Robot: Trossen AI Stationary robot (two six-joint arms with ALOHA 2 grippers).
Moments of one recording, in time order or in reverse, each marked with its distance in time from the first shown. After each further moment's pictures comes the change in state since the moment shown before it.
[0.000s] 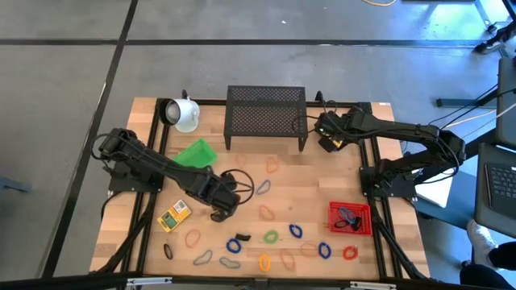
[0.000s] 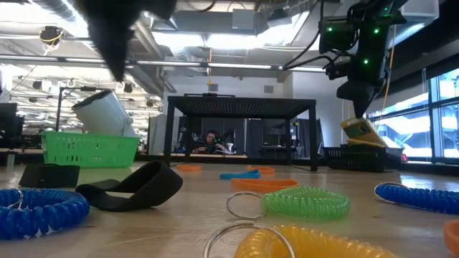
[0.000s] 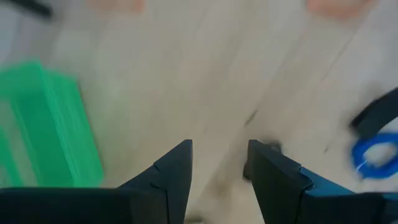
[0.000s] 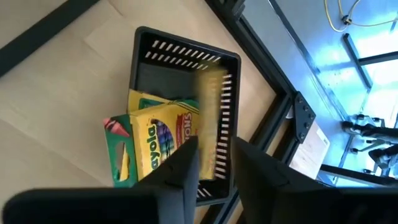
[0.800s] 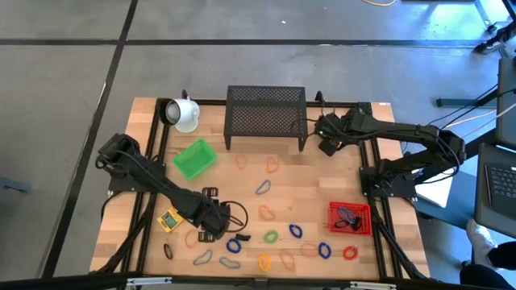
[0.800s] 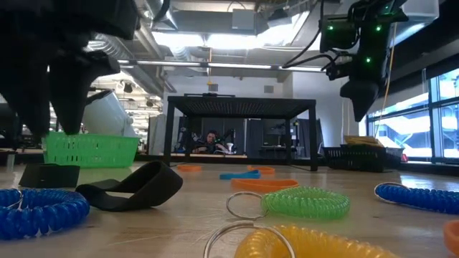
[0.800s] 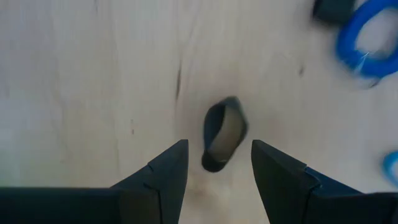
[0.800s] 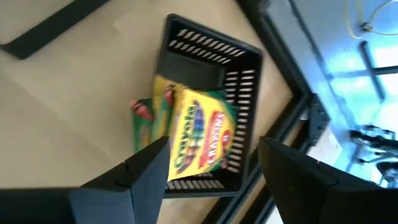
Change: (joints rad) left arm -0.177 0.042 -0.243 0.350 0.033 0.350; right arm 0.034 0.000 0.000 -0.019 -0.063 -0.034
